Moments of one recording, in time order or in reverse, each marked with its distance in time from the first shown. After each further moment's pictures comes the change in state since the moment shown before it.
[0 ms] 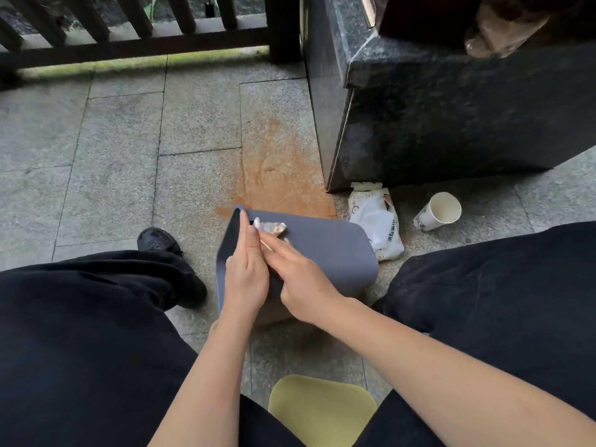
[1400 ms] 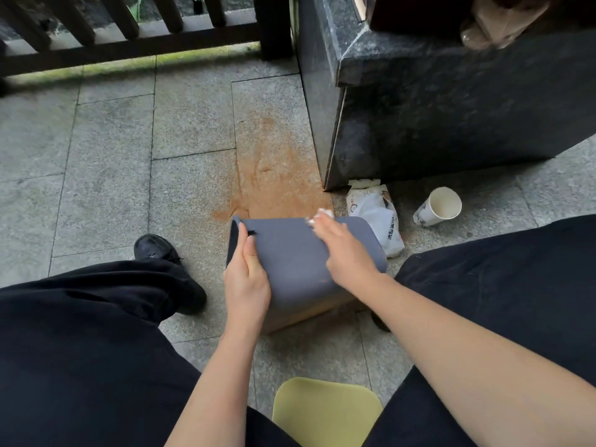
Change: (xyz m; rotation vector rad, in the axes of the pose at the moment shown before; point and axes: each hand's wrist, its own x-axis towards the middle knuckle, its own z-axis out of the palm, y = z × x) left_hand -0.002 0.003 0.011 -0.009 0.071 -0.078; right_hand 0.011 0.101 -0.032 -0.208 0.081 0.312
